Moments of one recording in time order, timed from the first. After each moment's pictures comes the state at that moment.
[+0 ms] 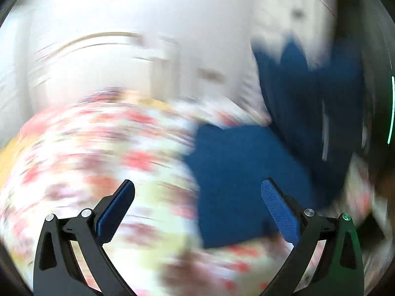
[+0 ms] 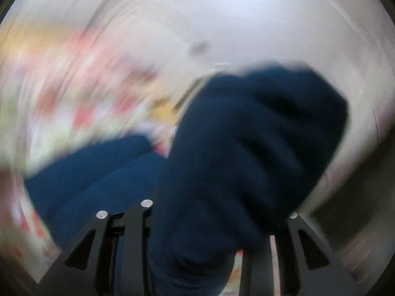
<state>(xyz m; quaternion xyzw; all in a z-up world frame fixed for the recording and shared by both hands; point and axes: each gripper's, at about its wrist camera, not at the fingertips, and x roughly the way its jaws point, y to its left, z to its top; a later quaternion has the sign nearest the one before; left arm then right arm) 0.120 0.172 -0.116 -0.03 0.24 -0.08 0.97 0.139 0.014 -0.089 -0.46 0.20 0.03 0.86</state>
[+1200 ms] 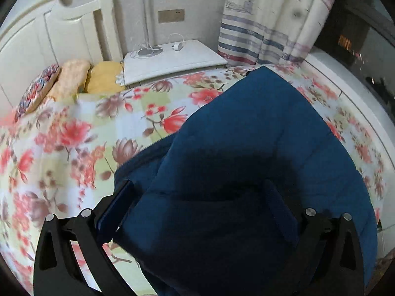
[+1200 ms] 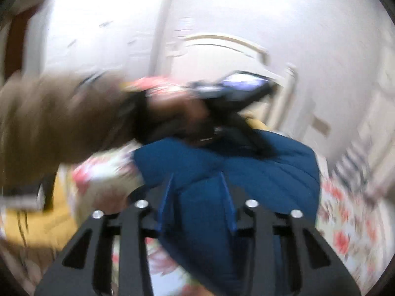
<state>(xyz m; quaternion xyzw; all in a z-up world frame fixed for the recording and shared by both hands) 0.387 0.065 -0.145 0.09 0.44 -0.22 0.87 0.106 -0.050 -0.058 -0.16 0.22 0.27 0.92</state>
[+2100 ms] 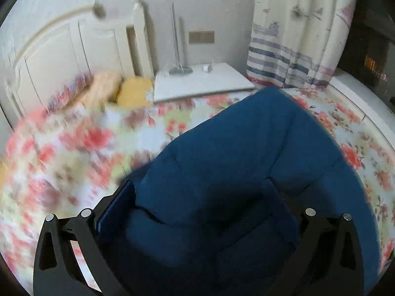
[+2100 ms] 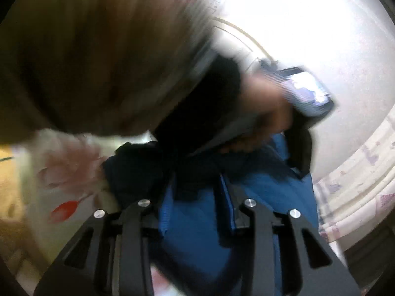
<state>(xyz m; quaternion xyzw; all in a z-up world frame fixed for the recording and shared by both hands) 0.377 0.053 -0.150 0.05 0.37 -0.14 0.92 0.087 0.029 -0.136 -0.39 0.19 0.23 0.87</state>
